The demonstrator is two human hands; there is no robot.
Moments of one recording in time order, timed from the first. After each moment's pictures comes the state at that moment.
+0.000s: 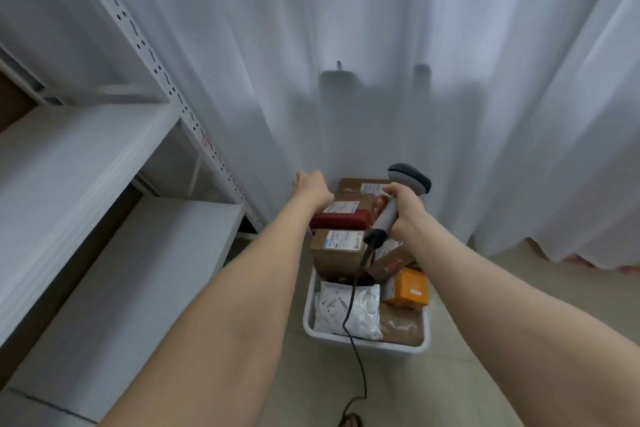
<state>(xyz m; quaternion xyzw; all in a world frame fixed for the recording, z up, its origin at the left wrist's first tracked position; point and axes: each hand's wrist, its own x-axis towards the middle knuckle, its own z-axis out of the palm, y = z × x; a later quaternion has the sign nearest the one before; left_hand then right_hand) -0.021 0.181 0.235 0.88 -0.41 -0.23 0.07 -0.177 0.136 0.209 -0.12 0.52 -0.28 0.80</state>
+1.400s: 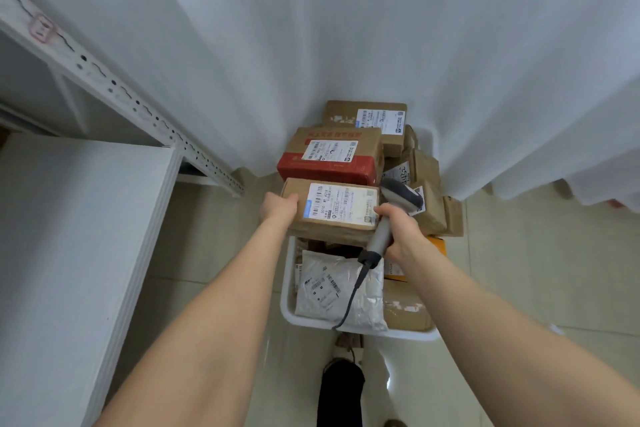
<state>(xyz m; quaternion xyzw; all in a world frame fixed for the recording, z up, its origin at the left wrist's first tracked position) 0.094 0.119 -0.096 0.89 -0.07 -0.39 0.22 -0.107 0.068 -0.085 -0.13 0.67 -0.17 0.71</state>
